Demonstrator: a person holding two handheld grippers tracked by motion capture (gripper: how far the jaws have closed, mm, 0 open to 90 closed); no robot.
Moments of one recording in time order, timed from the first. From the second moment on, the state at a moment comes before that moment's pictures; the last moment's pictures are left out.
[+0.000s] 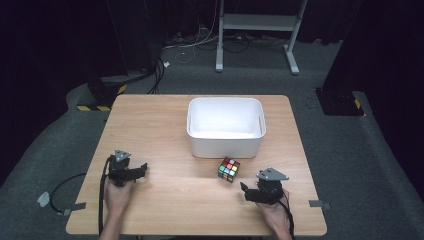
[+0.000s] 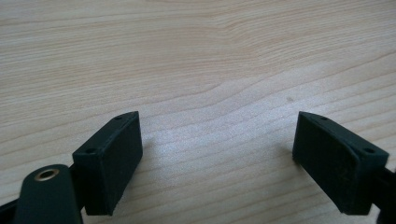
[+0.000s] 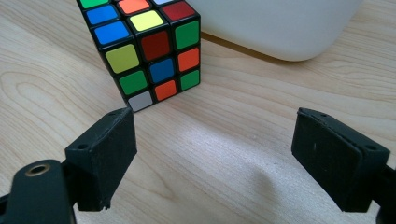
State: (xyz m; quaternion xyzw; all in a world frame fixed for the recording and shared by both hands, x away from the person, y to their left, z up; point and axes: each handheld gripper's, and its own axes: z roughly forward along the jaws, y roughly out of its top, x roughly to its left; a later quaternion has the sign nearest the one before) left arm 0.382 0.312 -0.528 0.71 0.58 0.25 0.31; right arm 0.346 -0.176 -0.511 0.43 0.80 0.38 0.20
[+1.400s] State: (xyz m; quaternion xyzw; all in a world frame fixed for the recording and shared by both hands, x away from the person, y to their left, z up) left arm 0.382 0.312 -0.528 0.71 0.58 0.25 0.31; right arm 0.362 -0.142 -0.501 0.39 0.81 0.40 0.19
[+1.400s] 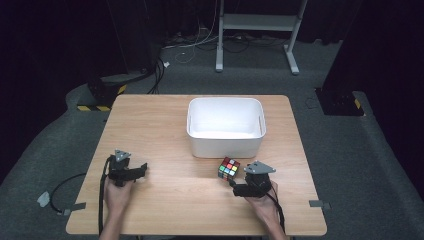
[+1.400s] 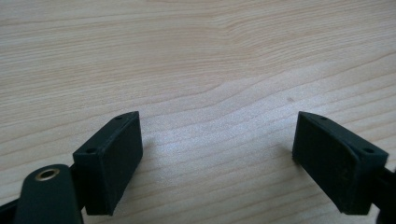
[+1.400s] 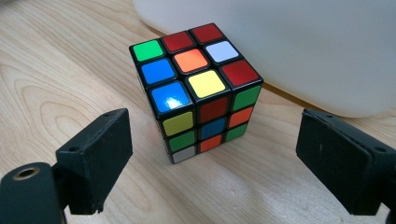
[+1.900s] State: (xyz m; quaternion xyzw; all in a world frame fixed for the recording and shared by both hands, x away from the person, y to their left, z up) left arm 0.382 0.312 -0.528 0.71 0.58 0.25 0.31; right arm 0.372 -0.124 -0.492 0.37 0.82 0.40 0.19
